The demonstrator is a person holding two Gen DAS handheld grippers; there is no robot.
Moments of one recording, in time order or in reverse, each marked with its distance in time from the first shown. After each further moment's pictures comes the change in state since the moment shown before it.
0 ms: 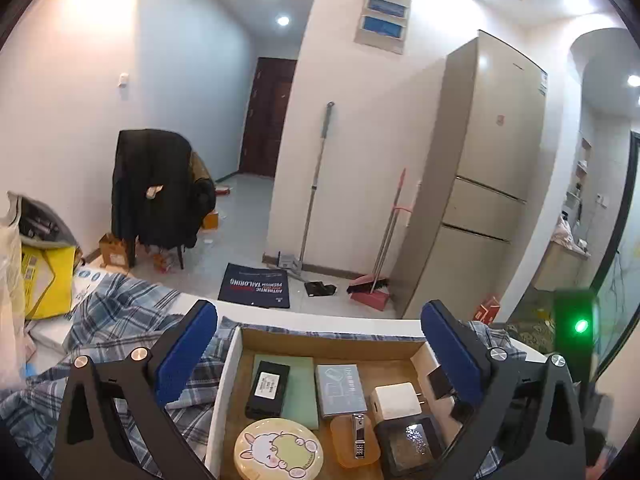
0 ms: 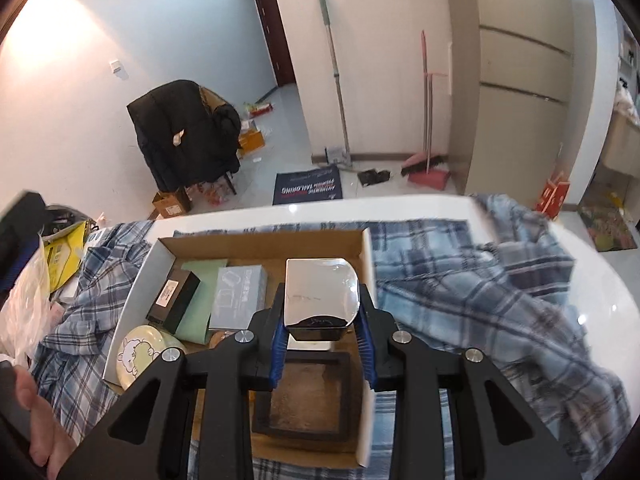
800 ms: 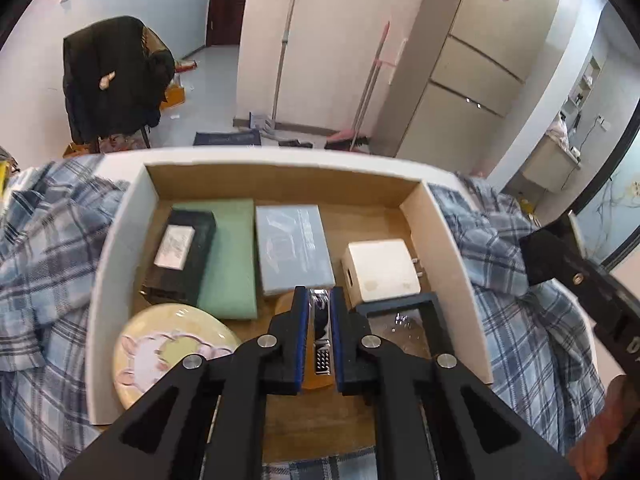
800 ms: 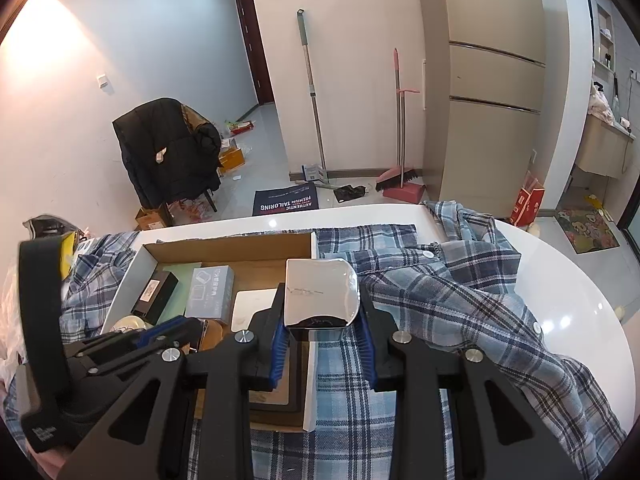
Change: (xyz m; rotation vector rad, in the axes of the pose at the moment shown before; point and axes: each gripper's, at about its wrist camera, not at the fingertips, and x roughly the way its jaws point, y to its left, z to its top) left arm 0.082 -0.035 -0.071 0.055 0.514 -0.072; right arm -0.052 -0.033 -0.012 0.036 -0.097 -0.075
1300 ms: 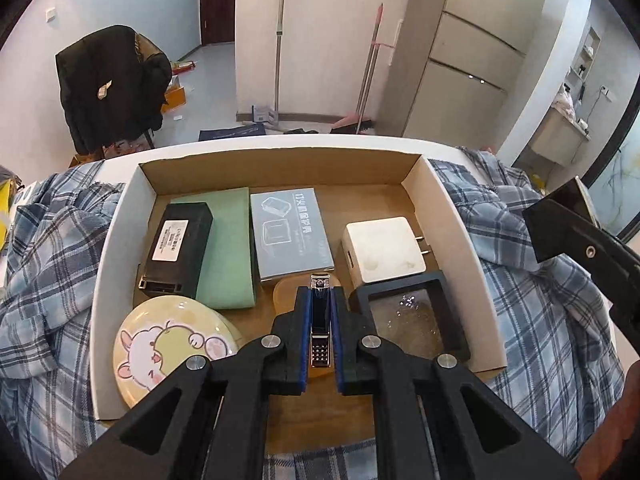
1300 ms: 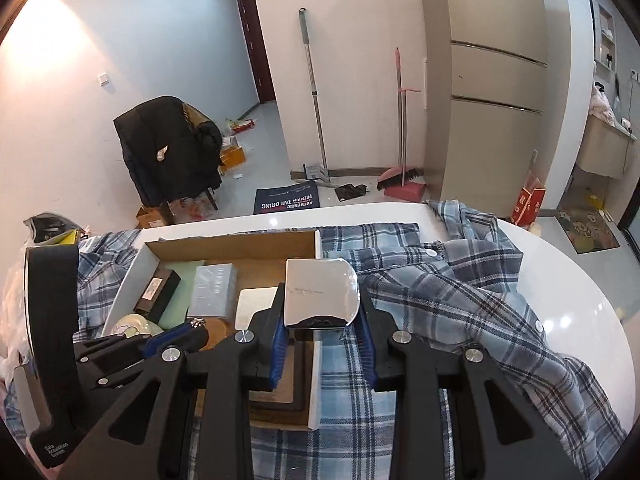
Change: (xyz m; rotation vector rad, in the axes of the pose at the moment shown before) left arm 0.016 -0.015 -0.010 0.066 0.059 0.042; right arm 0.004 0.004 -0.001 -0.010 0.013 -0.009
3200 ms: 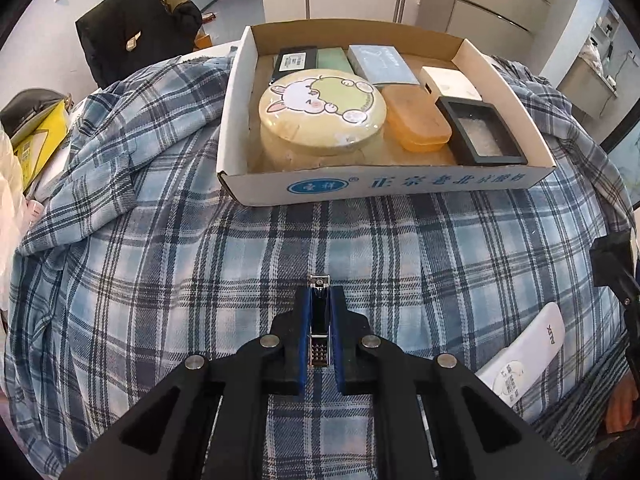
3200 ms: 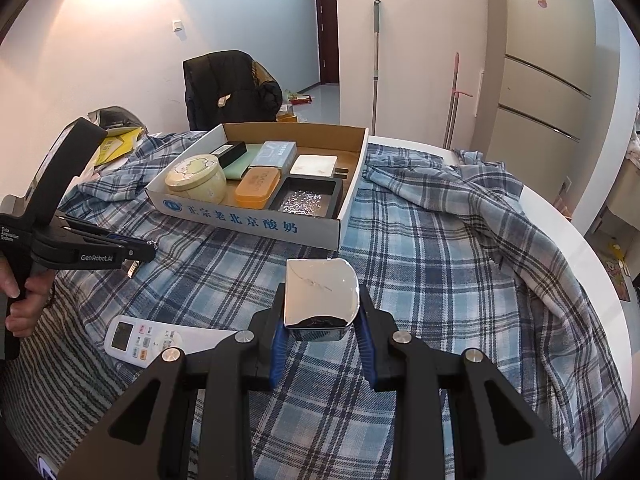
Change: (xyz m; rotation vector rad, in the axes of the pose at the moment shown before) left arm -0.055 0.052 -0.100 0.013 0.230 0.143; right arm -0.070 -0.003 -0.128 -0.238 0.038 0.125
